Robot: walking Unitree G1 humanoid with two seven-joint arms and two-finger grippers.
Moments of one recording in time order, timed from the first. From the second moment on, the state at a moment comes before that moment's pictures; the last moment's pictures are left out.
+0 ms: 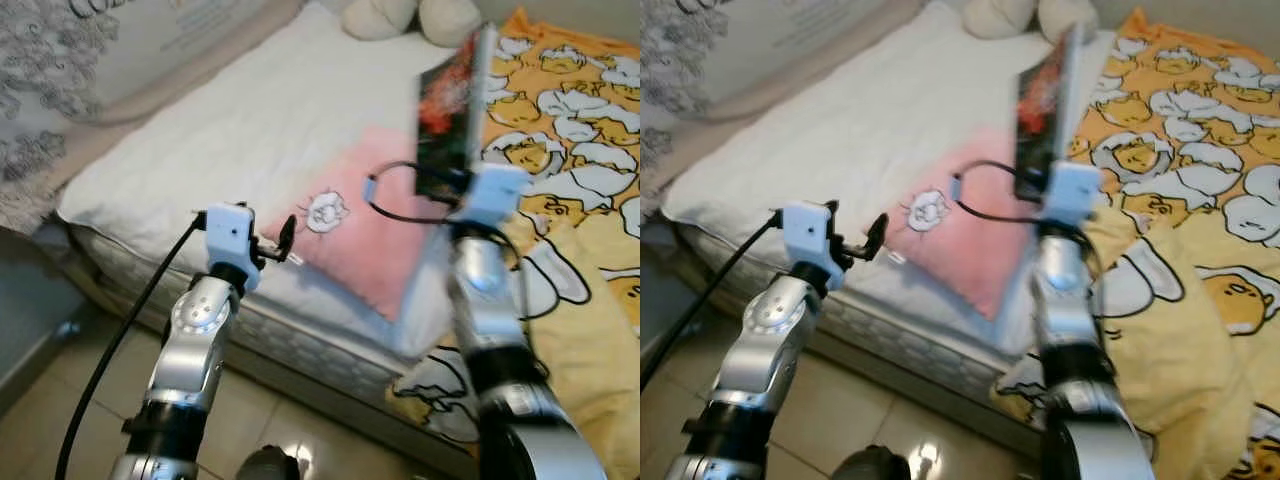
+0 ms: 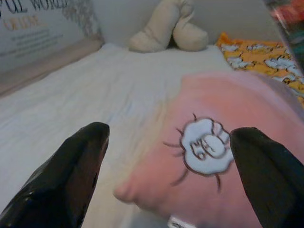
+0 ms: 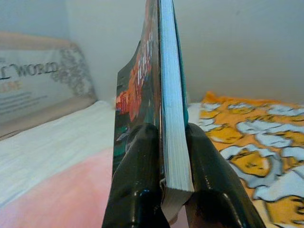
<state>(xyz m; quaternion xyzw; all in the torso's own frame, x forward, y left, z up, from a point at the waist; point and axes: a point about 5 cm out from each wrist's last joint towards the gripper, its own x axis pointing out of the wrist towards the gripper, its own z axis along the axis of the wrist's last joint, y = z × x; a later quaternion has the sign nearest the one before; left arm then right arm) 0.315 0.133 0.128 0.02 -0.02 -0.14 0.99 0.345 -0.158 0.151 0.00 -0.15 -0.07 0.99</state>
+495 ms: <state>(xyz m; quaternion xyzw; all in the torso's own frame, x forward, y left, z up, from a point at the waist) 0.335 0.123 0.141 0.01 -0.06 -0.19 0.98 0.304 -0.172 0.105 -0.05 -0.09 -0.09 0.99</state>
